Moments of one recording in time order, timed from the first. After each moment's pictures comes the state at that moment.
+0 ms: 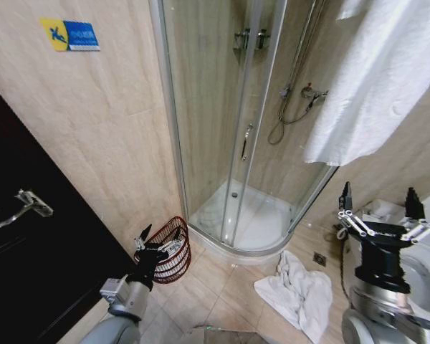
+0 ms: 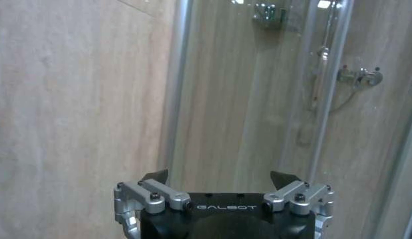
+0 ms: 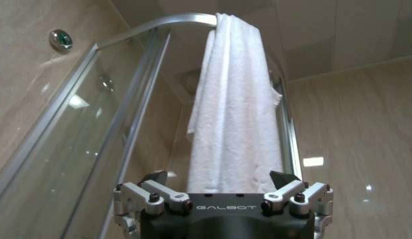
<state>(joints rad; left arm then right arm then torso) 1.91 -1.61 -0.57 -2.50 -0.12 0.18 0.14 -1.74 1.56 0.84 2.50 0.14 0.47 -0.02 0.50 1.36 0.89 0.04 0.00</state>
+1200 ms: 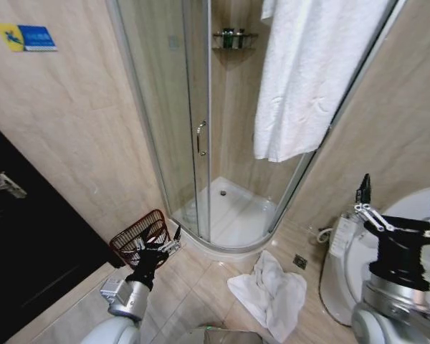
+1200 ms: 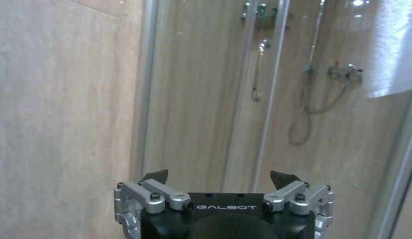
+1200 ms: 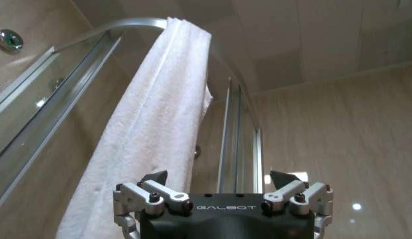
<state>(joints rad) 1.91 -1.61 -0.57 -2.50 -0.12 0.18 0.14 -1.64 1.51 0.96 2.50 0.14 0.41 0.05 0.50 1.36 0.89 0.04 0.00</state>
